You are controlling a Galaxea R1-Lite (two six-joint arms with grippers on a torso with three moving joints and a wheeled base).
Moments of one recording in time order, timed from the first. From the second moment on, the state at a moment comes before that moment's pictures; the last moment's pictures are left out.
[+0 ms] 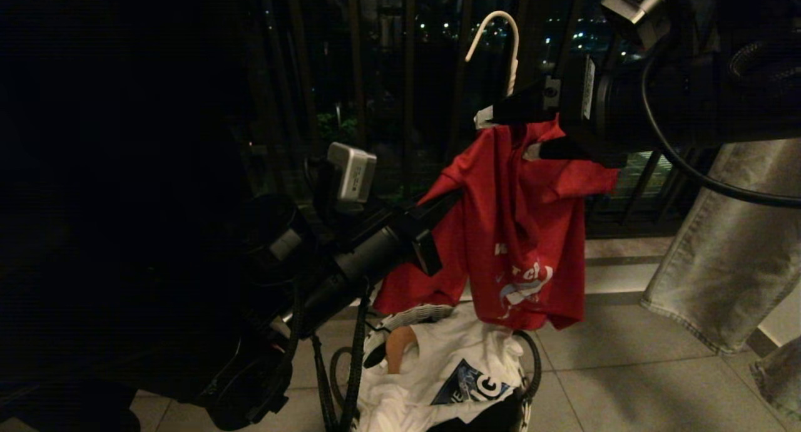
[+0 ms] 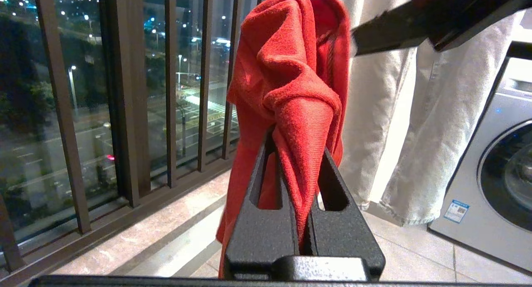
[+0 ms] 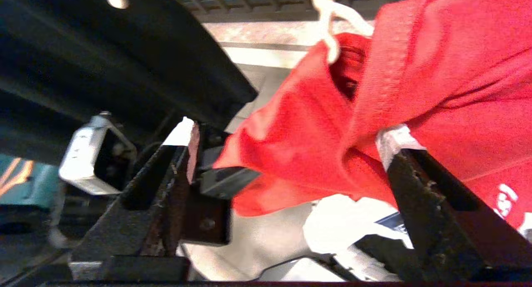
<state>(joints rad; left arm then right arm) -0.74 1.93 -0.84 -1.52 -0.23 -0.16 0.53 1.63 -1.68 0.37 0.21 0.47</state>
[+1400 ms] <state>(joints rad) -0.74 1.90 -0.80 -1.52 -0.20 -0.20 0.49 1.46 -1.57 0.50 0.11 0.11</state>
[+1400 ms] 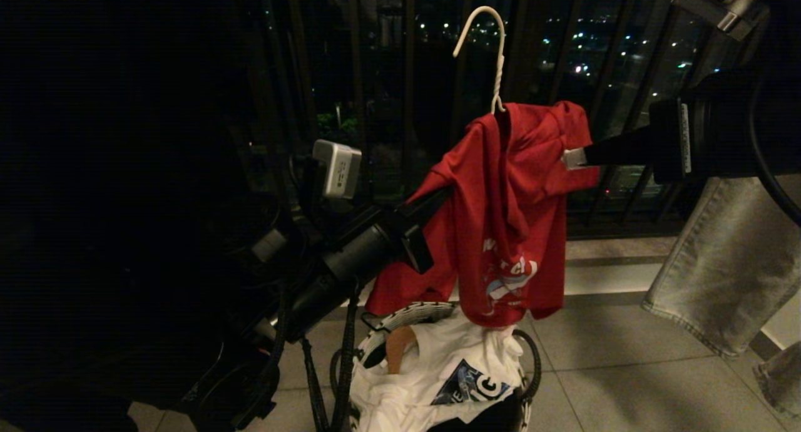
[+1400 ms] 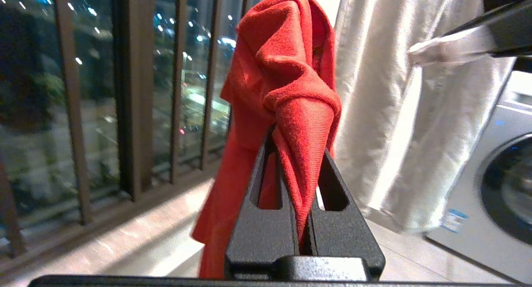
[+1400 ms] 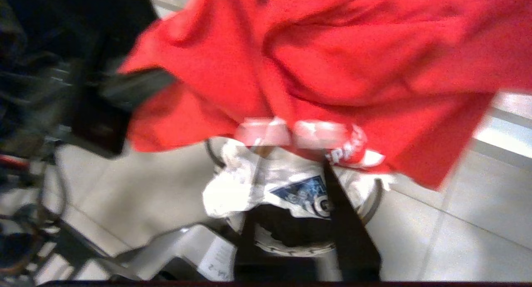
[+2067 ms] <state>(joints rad) -0.78 1.79 -0.61 -1.52 -0.22 -0.25 0.44 1.42 -1.49 0.54 0.14 -0.05</state>
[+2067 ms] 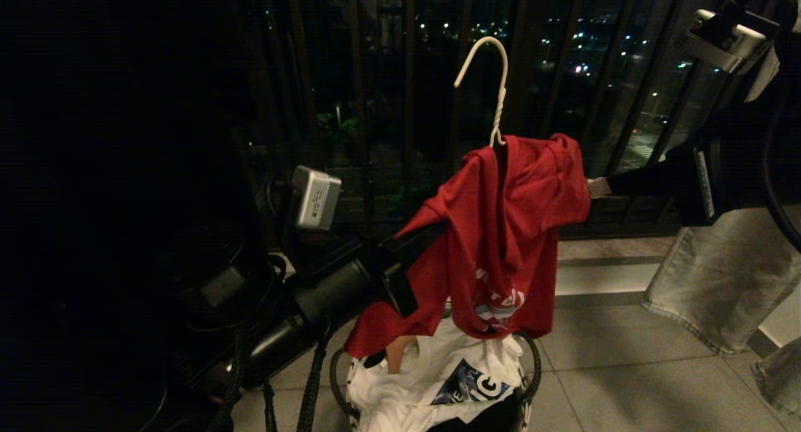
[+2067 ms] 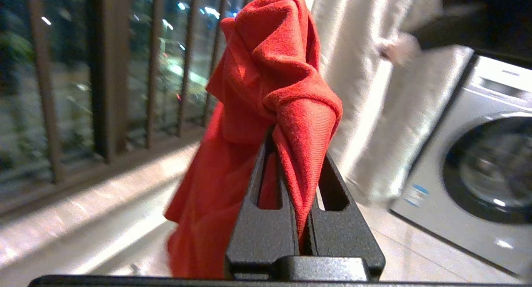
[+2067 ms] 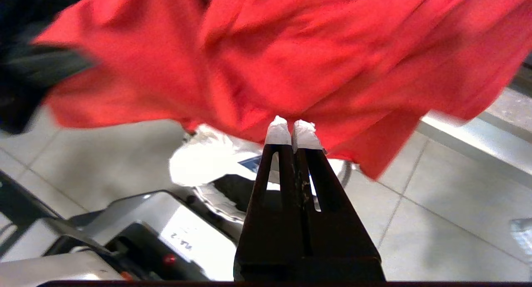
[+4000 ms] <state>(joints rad) -0.87 1.58 -0.52 -1.45 -0.27 -0.36 0.34 1.37 -1.65 0.77 0.06 -0.39</state>
